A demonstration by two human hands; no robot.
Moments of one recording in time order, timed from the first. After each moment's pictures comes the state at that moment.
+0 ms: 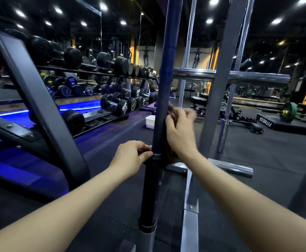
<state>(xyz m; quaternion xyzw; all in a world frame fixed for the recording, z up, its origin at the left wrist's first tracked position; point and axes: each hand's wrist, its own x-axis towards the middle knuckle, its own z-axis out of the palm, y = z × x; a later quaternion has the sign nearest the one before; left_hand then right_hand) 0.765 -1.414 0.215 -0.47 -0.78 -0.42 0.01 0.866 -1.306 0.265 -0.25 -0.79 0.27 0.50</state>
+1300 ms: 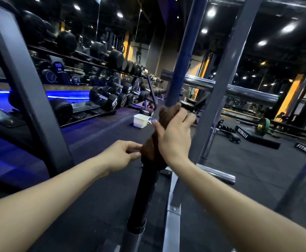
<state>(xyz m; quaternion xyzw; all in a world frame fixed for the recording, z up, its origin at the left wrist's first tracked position) 0.727 -1.427 0.209 -0.51 -0.65 -0.52 -0.20 0.842 -1.351 0.277 -0.35 -0.80 0.07 0.49</state>
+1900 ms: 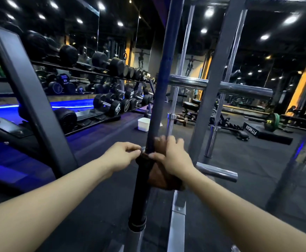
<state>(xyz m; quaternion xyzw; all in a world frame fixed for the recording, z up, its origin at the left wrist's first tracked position) 0.753 -1.422 0.217 -0.43 -0.71 -0.53 -0.16 0.889 -1.325 0.246 -0.36 -0.88 0.16 0.25</state>
